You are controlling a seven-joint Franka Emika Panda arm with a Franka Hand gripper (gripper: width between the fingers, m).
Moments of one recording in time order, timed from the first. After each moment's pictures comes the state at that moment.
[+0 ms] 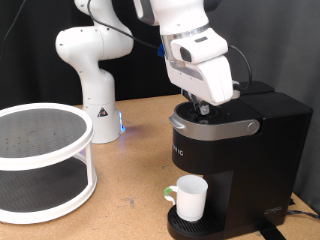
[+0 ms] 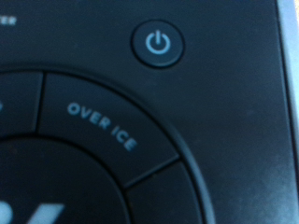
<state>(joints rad) 0.23 -0.10 -0.09 -2.24 0.29 2.29 -0.84</state>
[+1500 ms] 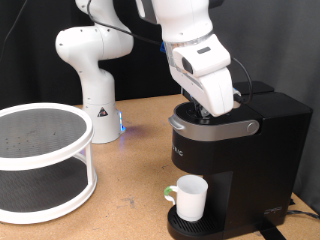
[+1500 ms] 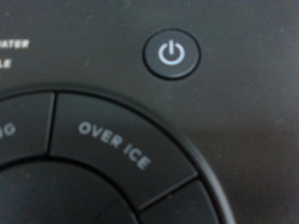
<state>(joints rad) 0.22 -0.02 -0.11 -2.13 0.33 2.10 -0.81</state>
